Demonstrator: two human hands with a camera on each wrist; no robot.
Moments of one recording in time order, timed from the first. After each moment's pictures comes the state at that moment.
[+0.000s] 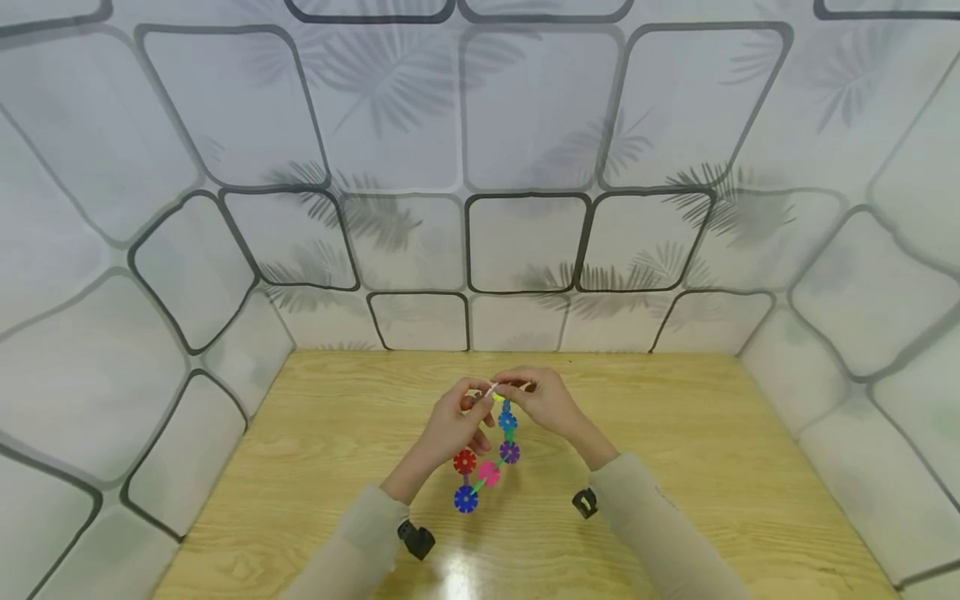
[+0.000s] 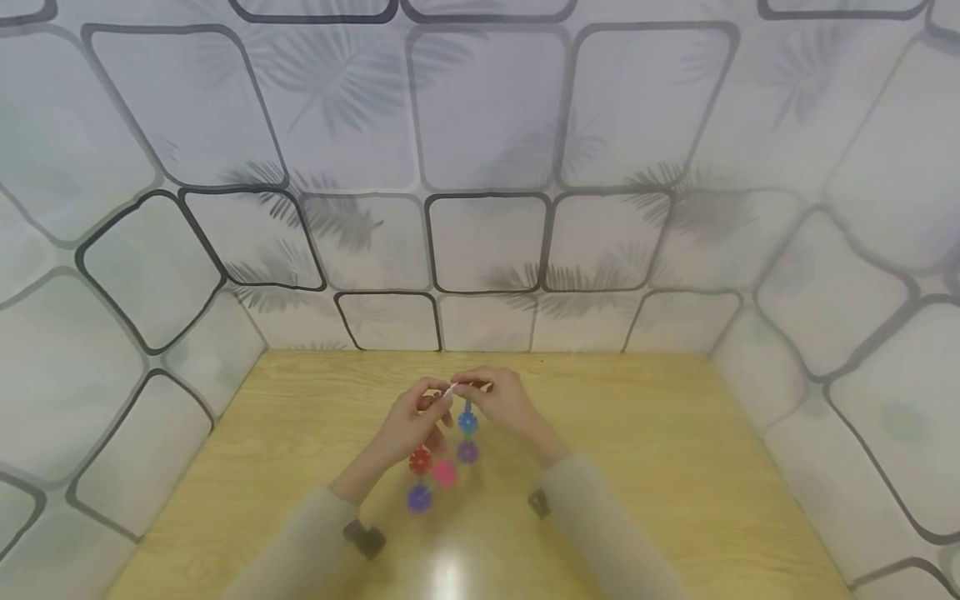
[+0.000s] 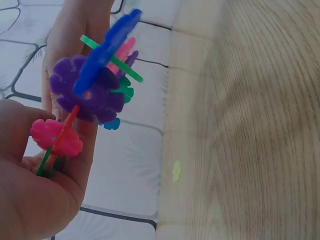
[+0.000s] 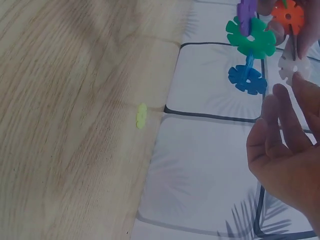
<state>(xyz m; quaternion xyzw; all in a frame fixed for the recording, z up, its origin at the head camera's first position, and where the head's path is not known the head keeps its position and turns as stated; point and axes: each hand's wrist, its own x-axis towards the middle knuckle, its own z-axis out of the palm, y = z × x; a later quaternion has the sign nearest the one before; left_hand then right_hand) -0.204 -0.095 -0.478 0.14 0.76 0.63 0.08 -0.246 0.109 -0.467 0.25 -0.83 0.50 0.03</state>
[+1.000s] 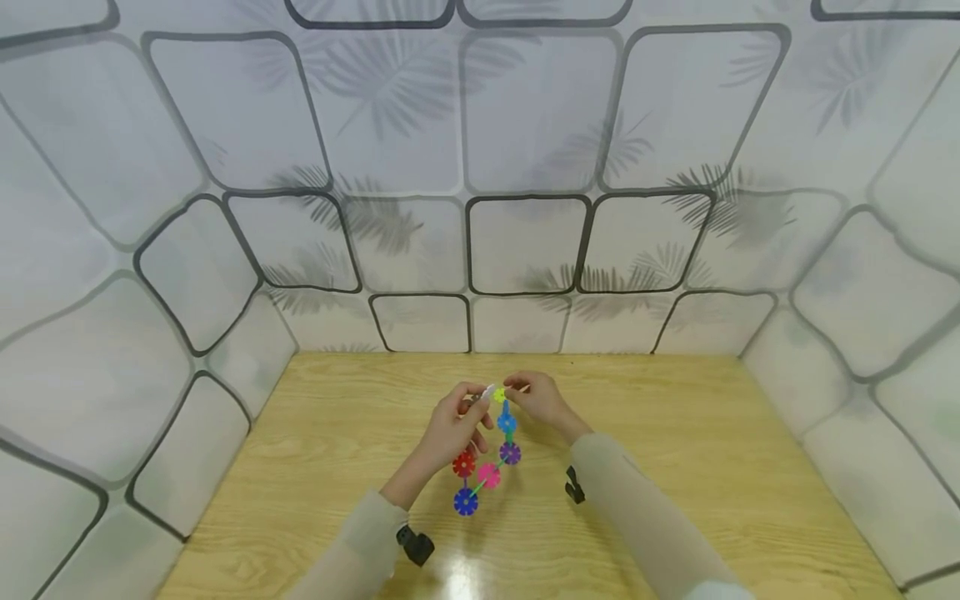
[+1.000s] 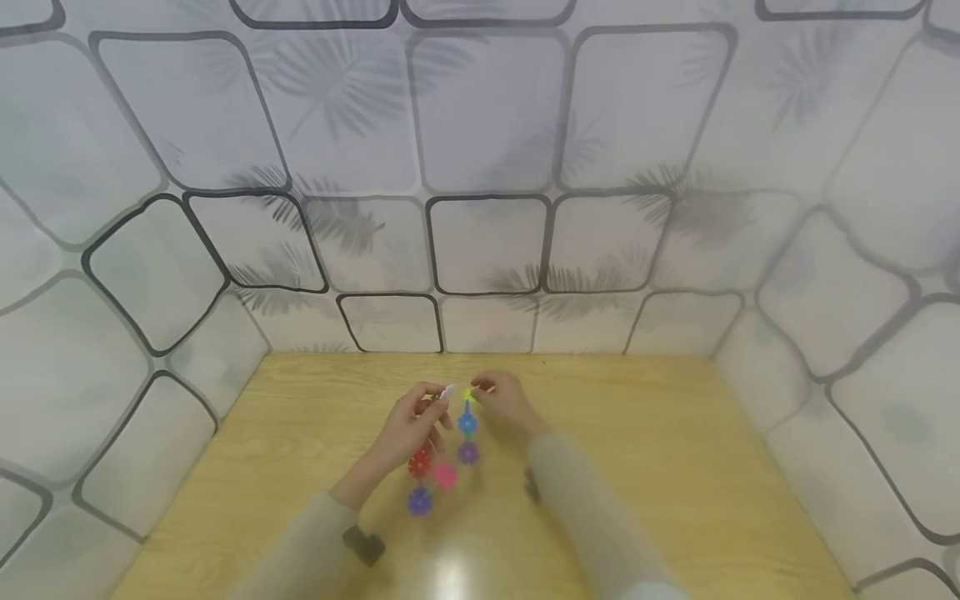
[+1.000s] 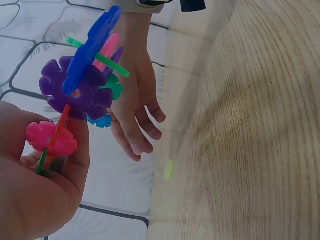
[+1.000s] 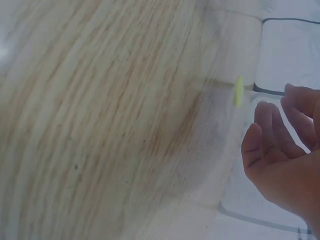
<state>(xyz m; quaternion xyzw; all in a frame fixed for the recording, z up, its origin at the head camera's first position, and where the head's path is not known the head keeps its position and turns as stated) -0.202 -0.098 -0.484 0.15 0.76 0.63 0.06 -0.304 0.109 -0.535 0.17 -0.88 0.44 0.00</state>
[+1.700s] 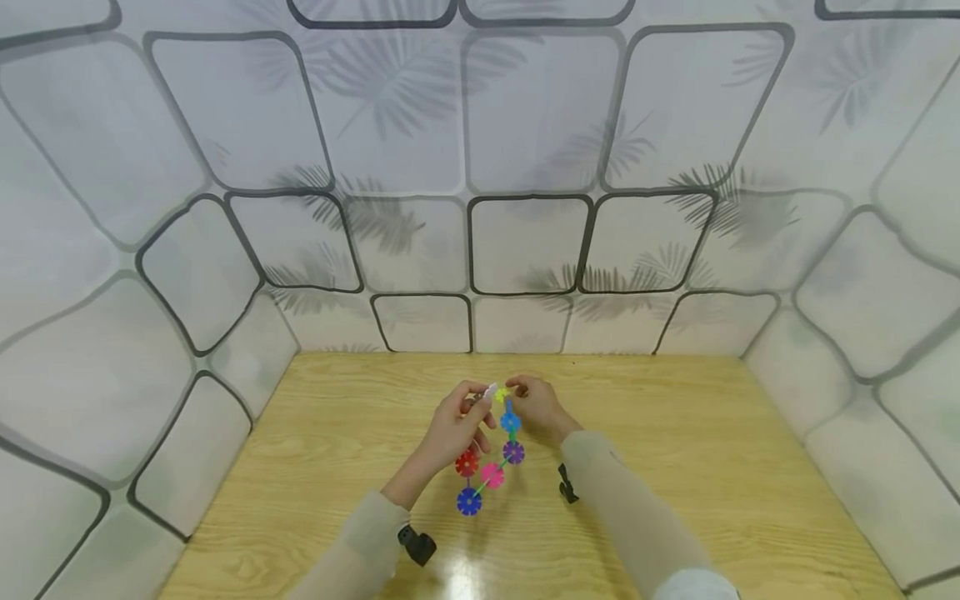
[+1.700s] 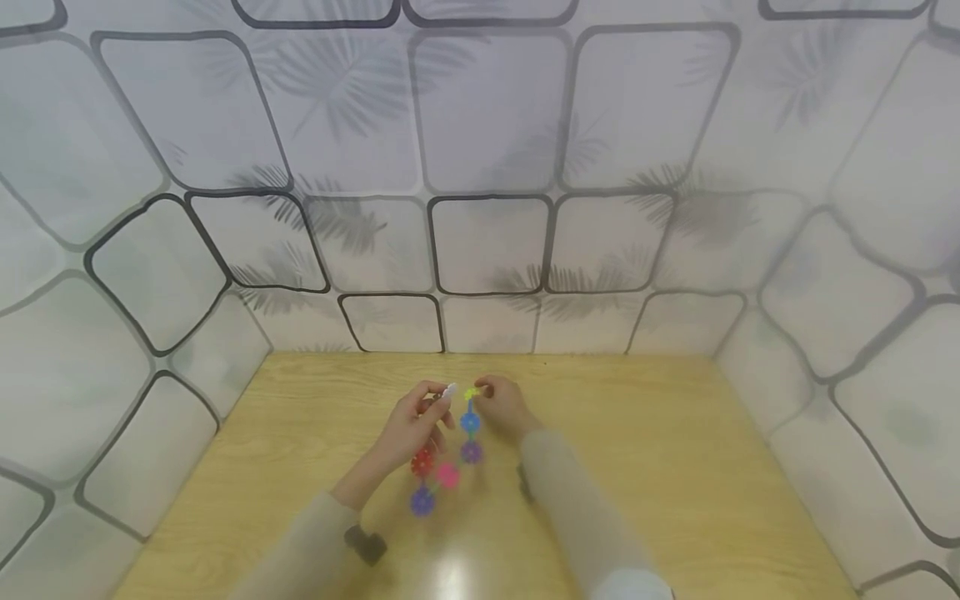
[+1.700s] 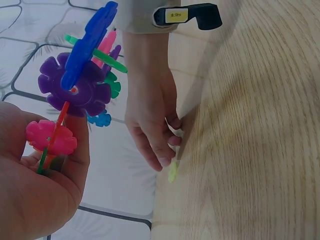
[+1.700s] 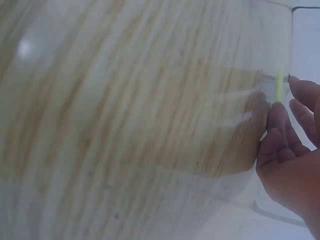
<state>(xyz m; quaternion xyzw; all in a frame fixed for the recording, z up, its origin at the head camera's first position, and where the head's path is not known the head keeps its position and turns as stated) -0.201 -0.098 -0.480 0.15 0.75 0.64 0.06 -0.311 0.105 -0.560 0.10 -0.86 0.49 -0.07</state>
